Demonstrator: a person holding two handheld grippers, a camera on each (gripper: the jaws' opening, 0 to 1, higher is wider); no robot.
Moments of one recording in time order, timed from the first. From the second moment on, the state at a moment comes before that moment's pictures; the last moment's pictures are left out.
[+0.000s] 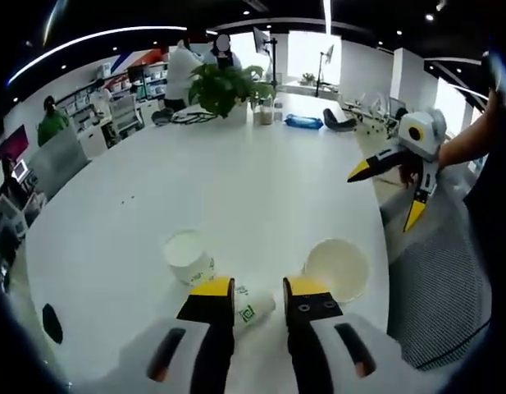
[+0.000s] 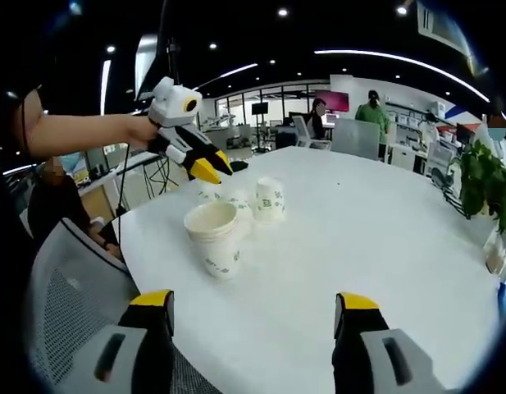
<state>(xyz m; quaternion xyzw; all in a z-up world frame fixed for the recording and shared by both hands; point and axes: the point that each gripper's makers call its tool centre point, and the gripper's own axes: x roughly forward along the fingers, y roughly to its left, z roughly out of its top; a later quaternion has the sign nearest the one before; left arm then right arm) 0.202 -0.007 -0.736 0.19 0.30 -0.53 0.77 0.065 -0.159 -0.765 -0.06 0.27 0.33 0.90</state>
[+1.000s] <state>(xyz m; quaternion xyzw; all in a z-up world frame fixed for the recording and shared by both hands) 0.239 0.020 -0.785 0.12 0.38 -0.48 0.78 0.066 -0.161 -0.768 -0.05 0.28 0.32 0.90</state>
